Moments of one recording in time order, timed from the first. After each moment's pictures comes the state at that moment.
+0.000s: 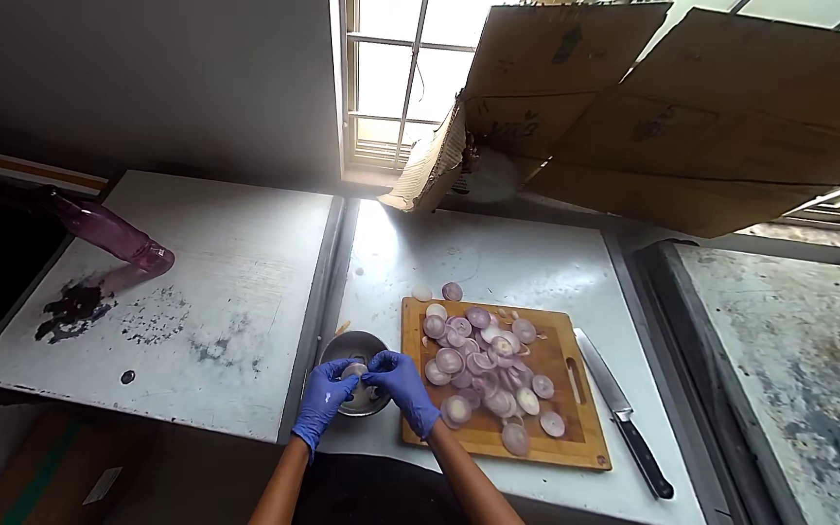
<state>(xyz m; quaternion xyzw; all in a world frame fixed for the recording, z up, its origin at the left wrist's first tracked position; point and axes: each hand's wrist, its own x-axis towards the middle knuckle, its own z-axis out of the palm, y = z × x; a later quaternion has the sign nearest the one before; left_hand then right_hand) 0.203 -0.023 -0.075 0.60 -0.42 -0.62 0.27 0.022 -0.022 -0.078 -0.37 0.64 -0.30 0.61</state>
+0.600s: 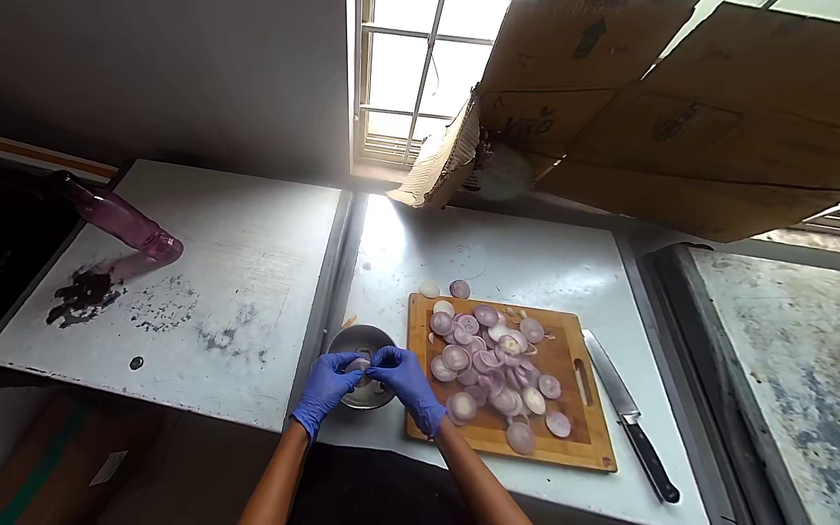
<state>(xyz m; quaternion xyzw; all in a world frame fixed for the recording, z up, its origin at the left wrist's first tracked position) 0.216 -0.031 -0.067 0.57 -0.48 -0.63 0.22 0.026 -0.019 -0.081 -0.40 0.60 -0.33 0.60</state>
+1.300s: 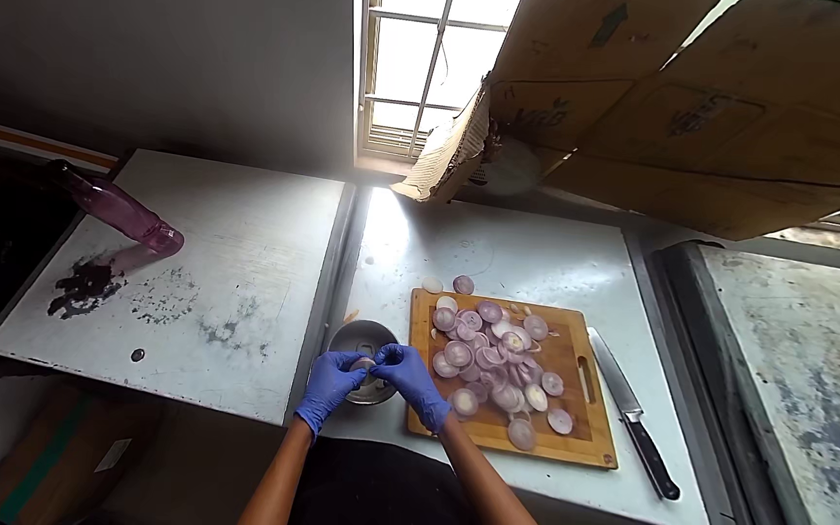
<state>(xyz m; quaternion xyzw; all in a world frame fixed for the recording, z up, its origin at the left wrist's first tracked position) 0.212 -0.027 -0.071 0.57 -0.48 -0.63 0.22 0.021 -0.020 -0.079 -0.42 0.61 -0.29 0.61</state>
